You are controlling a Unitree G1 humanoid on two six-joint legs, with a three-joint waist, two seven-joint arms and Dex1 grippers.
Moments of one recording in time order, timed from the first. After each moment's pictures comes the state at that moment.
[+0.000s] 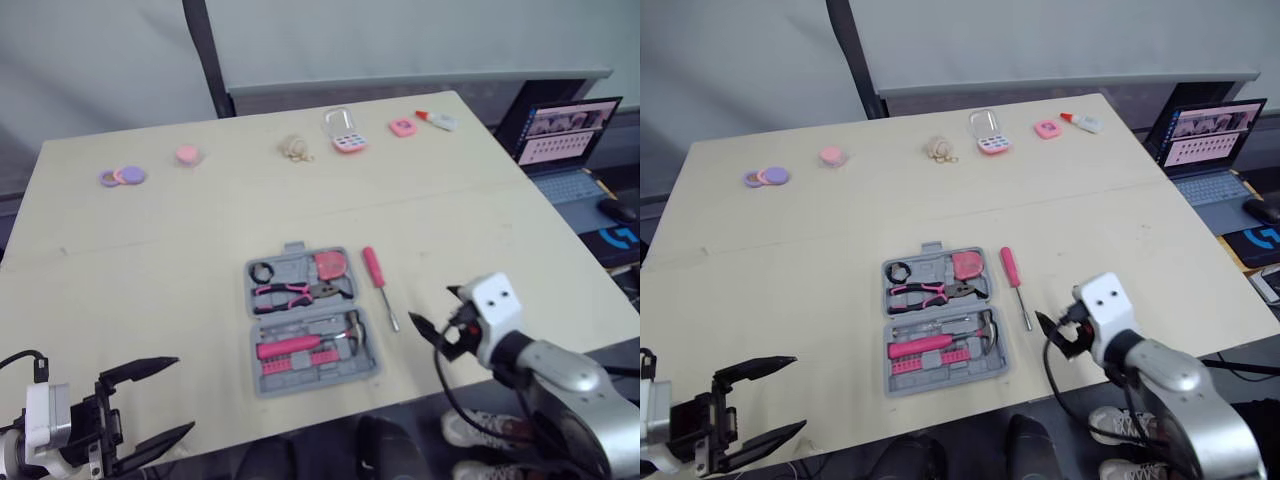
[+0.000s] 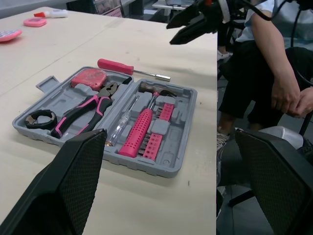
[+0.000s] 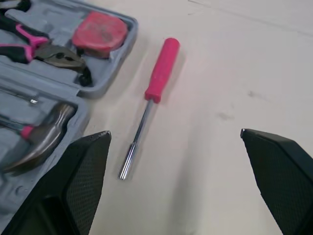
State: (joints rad) left arm 0.58 0.61 0.57 -0.32 -0.68 -0.09 -1.33; right arm -0.02 -0.54 -0.08 -0.74 0.33 0.99 0.30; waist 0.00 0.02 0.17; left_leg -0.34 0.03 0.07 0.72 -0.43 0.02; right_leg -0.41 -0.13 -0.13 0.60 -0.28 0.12
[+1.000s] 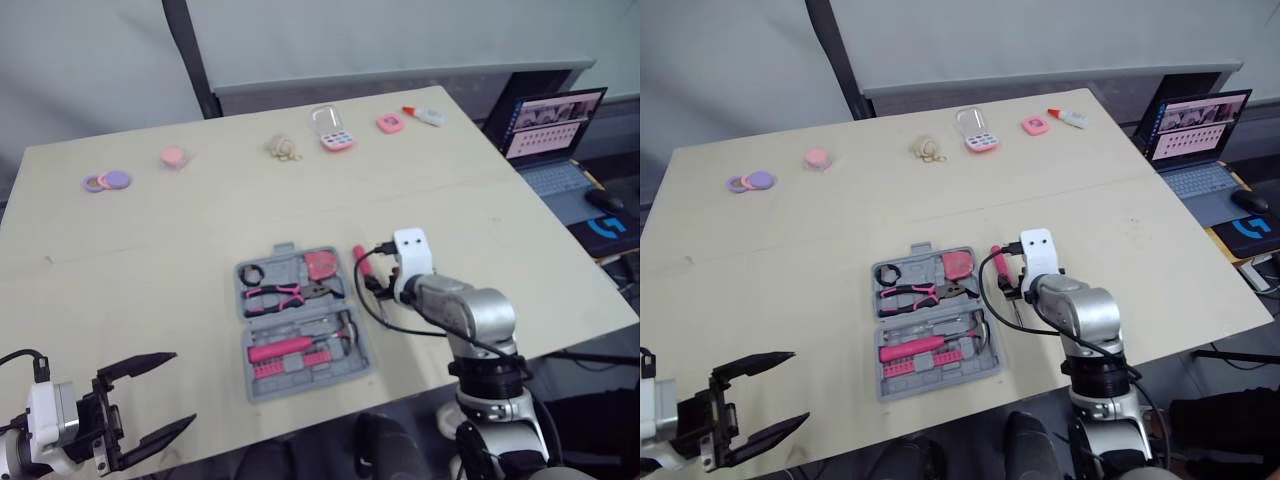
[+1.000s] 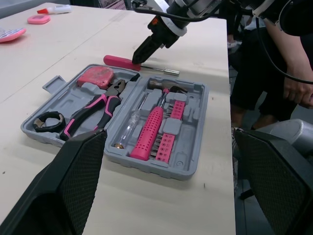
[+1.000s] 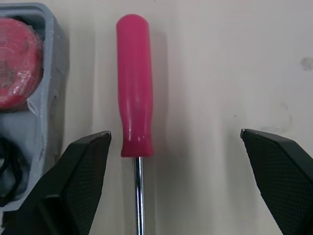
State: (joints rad) left arm 0.60 0.60 0.57 -0.35 -0.65 -0.11 -1.25; right arm -0.55 -0.13 0.01 -0.15 0.18 1.26 0.06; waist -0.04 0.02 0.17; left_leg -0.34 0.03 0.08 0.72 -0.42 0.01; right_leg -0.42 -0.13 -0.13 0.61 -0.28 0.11
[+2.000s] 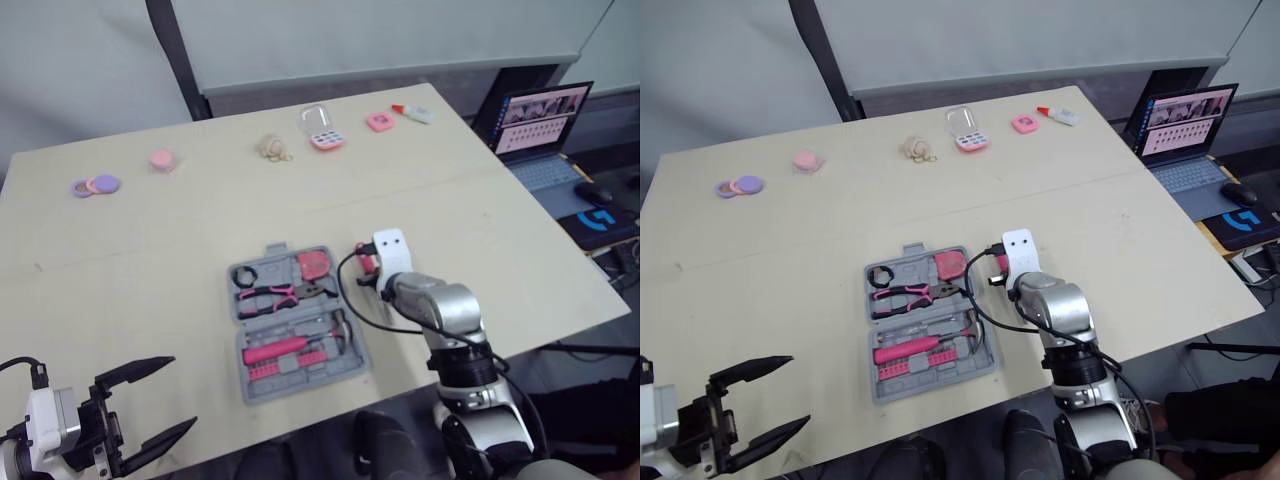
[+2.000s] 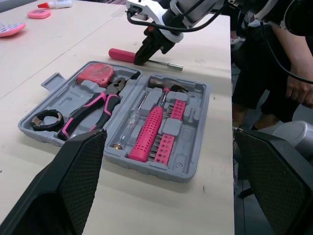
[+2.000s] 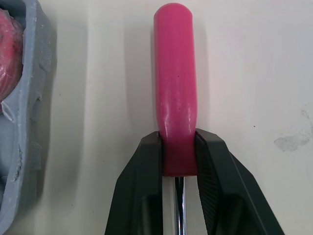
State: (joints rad) left arm 0.66 0.60 0.57 -0.39 -0.65 -0.11 -1.20; right arm -0.59 -0.08 0.07 -0.01 0.10 1.17 0.06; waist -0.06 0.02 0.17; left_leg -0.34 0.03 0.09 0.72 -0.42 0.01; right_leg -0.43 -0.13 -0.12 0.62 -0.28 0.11
